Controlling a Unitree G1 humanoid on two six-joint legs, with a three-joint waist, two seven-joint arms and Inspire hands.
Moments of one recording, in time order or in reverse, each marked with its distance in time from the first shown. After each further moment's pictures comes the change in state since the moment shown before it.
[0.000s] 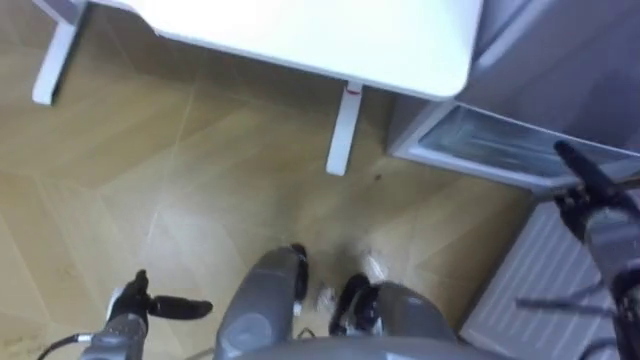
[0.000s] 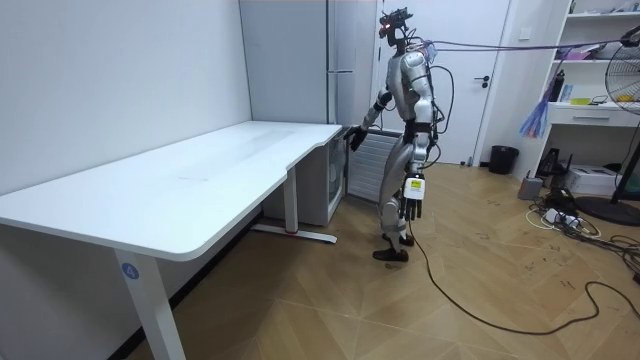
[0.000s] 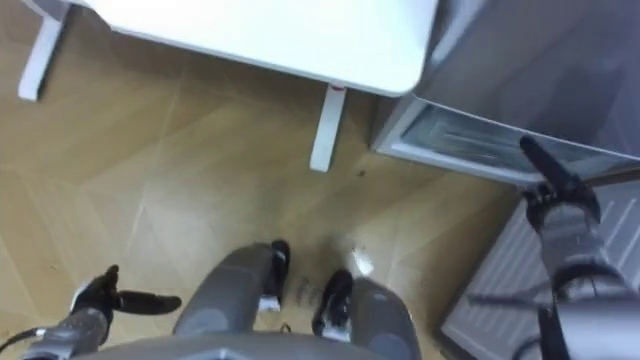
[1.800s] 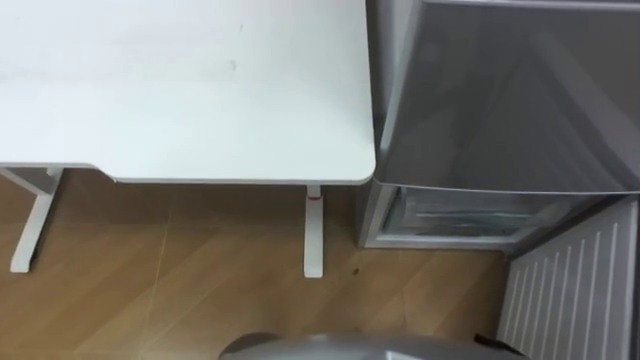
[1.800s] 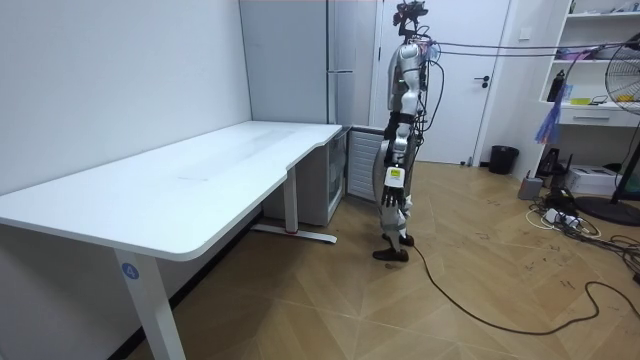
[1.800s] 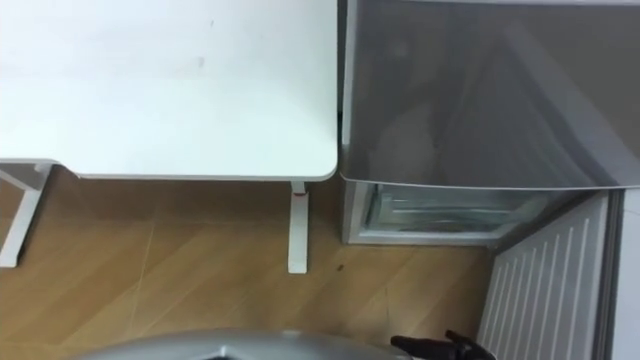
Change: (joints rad) left arm 0.183 -0.150 0.243 0.029 0.370 0.139 -0.067; right arm 0.342 0.253 -0.037 0.129 -1.050 0.025 0.198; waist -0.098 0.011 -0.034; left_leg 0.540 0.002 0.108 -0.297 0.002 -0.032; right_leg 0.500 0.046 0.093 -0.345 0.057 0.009
